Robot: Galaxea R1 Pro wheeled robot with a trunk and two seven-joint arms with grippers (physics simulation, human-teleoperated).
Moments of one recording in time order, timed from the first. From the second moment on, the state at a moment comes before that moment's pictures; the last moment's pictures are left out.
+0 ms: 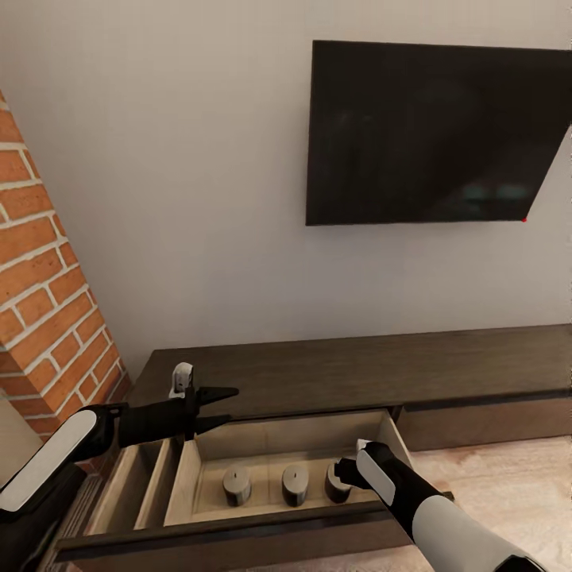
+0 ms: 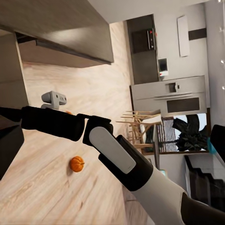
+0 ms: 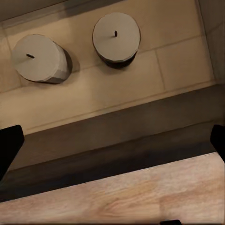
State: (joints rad) left arm -0.44 0.43 -0.29 -1.51 1.84 0.99 0.09; right arm -0.68 0.01 0.48 -0.48 -0.78 0.56 -0.38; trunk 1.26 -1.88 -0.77
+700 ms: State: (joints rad) left arm -0.44 0.42 -0.29 -1.51 1.84 0.99 0.09; right arm -0.68 0.01 0.48 -0.48 -0.79 0.56 -0.38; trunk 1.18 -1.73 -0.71
